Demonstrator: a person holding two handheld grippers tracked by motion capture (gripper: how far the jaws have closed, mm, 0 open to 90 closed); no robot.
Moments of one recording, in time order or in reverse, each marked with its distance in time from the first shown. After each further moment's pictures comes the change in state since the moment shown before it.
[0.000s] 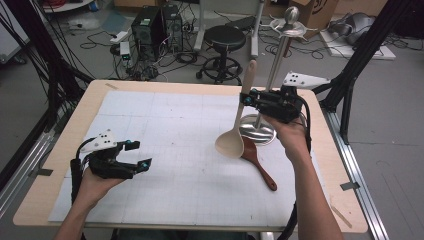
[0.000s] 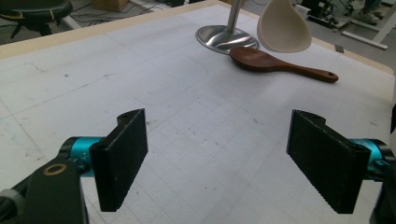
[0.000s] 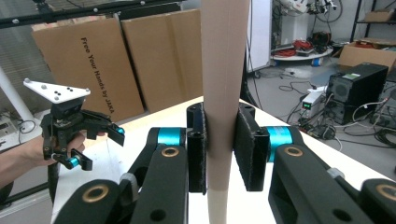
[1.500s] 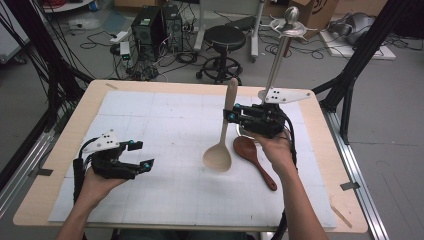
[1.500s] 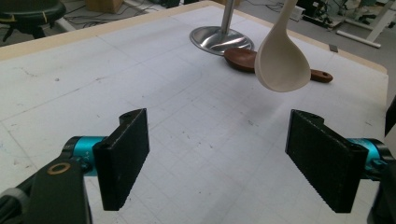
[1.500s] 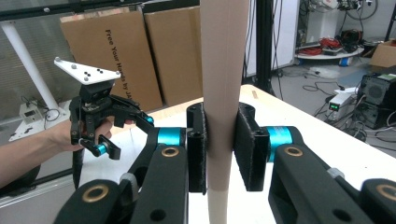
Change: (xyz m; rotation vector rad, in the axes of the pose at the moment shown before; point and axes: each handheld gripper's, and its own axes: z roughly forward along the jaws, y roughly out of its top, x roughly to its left) left arm -0.002 0.001 0.004 -0.003 -0.015 0.014; right arm 0.030 -0.026 0.024 0.011 0.088 -0.023
